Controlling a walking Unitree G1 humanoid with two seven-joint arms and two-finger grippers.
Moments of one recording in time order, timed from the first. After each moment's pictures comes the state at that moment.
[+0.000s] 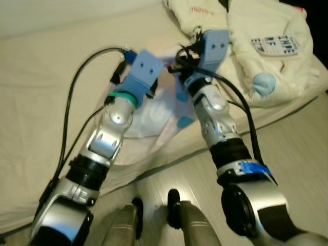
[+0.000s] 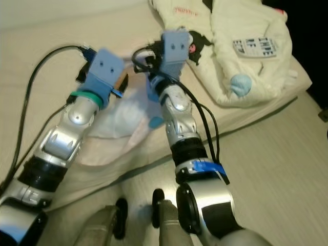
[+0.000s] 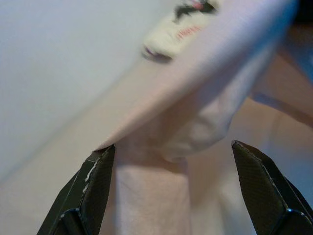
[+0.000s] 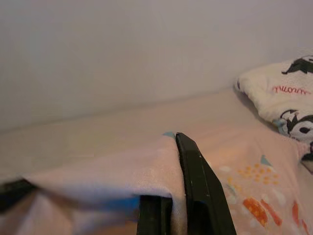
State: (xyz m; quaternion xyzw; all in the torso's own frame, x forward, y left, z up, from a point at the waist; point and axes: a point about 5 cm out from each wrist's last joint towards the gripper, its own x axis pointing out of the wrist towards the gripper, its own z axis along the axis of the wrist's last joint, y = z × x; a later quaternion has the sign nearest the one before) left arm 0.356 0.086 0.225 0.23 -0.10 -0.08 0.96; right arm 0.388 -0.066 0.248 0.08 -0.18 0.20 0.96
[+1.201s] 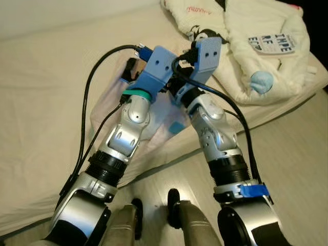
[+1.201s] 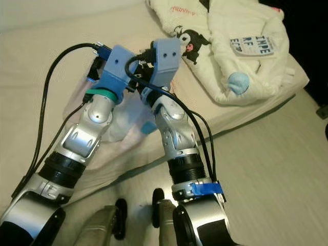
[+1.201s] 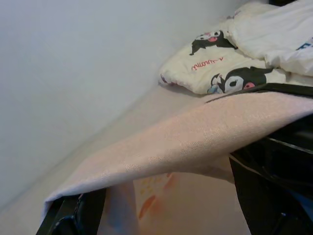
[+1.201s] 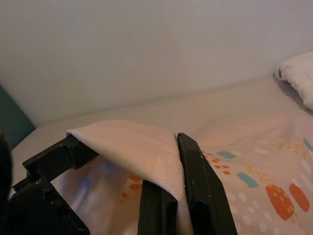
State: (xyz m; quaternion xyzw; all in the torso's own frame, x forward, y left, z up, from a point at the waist) left arm 0.362 0.062 0.244 0.21 -0.15 -0.02 0.97; right arm 0.358 -0.044 0.248 0.11 -0.15 0.27 0.94
